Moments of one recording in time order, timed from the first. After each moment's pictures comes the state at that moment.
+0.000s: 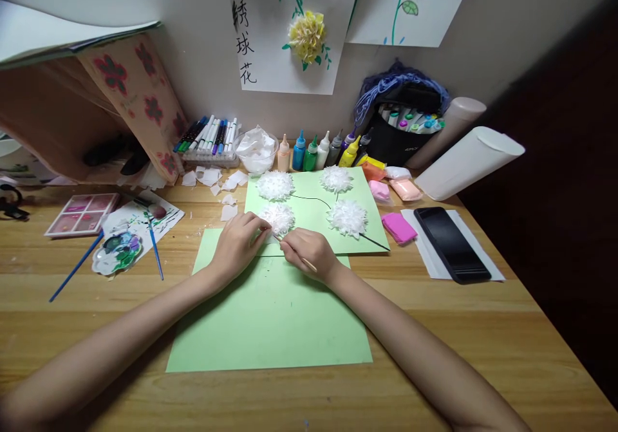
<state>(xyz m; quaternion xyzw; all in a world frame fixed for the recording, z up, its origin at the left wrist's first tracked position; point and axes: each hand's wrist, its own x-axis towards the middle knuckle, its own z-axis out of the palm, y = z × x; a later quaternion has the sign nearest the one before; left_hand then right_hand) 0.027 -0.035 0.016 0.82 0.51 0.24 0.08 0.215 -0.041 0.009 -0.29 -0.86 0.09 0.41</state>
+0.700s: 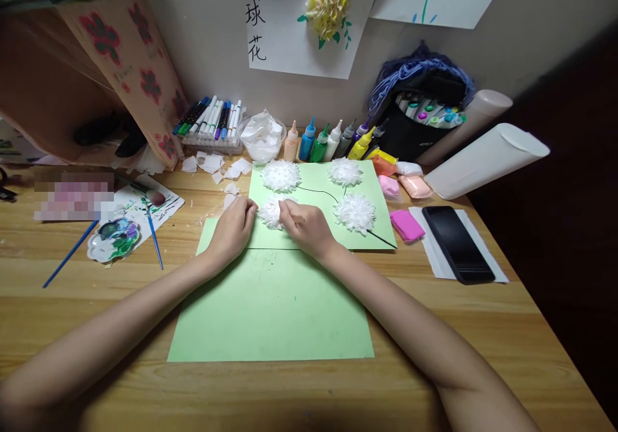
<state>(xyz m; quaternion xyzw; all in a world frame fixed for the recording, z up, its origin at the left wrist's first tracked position) 0.014 -0.021 0.002 0.73 0.60 0.28 0.18 0.191 -0.018 0.027 -0.45 -0.79 0.21 0.36</state>
